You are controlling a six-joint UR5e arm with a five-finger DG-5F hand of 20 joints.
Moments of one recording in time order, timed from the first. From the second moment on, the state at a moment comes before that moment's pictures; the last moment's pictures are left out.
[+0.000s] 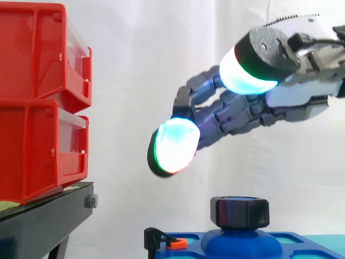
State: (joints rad) arm 0.12 -2.19 -1.11 -3.09 -1.48 -0.97
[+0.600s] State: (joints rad) arm 0.13 -2.20 -1.19 -3.07 -1.48 -0.97
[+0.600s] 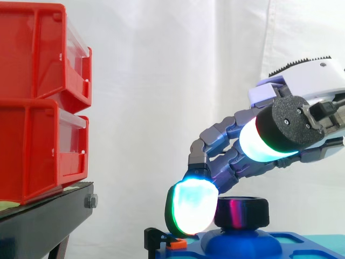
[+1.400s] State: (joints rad) arm 0.09 -2.20 -1.19 -3.06 -1.53 -1.04
